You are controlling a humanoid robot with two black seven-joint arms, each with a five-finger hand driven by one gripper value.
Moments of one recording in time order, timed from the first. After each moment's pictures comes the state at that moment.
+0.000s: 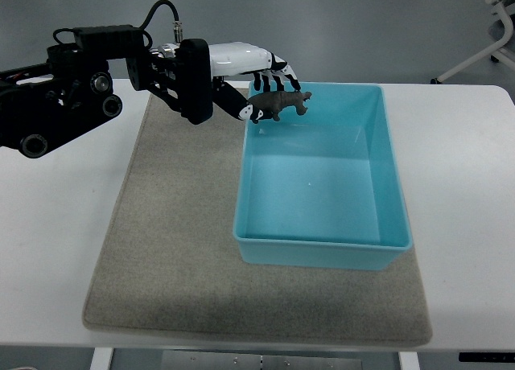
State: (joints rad) left arm -1.21 0.47 -0.30 -1.13 1.43 -0.19 -0.32; right arm 0.05 0.00 -0.01 0.10 -0.04 0.19 0.07
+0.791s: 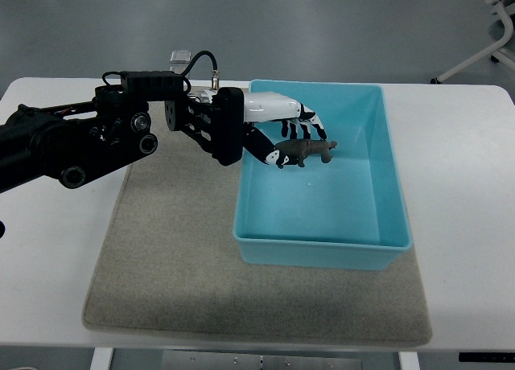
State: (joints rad) left arm -1.14 0.36 -0.27 -1.12 1.43 -0.20 -0.32; right arm 0.05 0.00 -0.01 0.10 -0.04 0.19 0.07
